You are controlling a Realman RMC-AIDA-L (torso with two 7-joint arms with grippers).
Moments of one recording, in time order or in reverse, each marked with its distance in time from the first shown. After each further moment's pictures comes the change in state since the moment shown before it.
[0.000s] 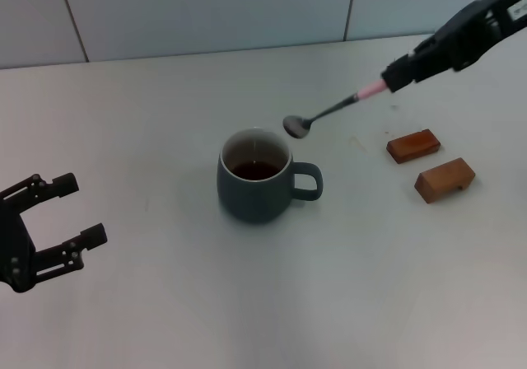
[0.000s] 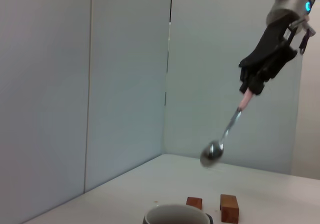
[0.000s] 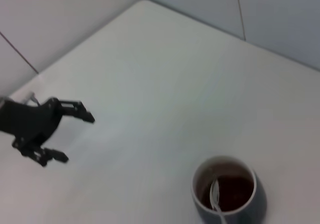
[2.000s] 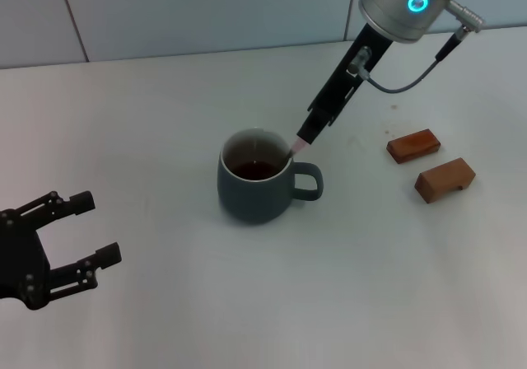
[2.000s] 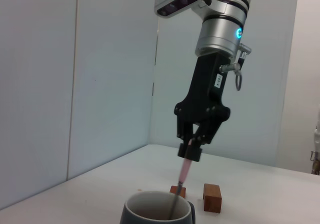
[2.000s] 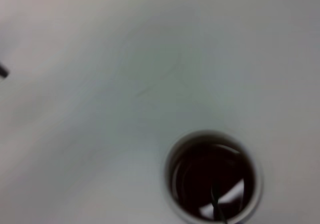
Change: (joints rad) left arm 0.007 -0.025 0.004 0.022 0.046 0.007 -0.019; right arm 0.329 0.062 -0.302 0.591 -0.305 0.388 -0.044
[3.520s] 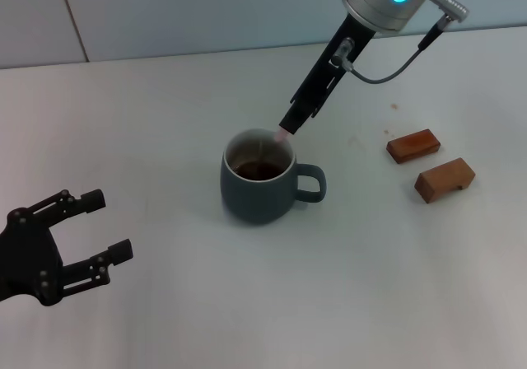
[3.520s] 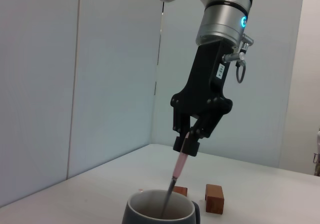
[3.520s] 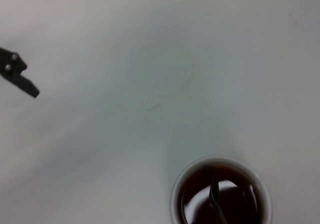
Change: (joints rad) left arm -0.008 -0.022 0.000 -0.002 0.003 -0.025 0.000; right arm 0.034 0.012 0.011 -0.001 -0.005 0.024 -0.028
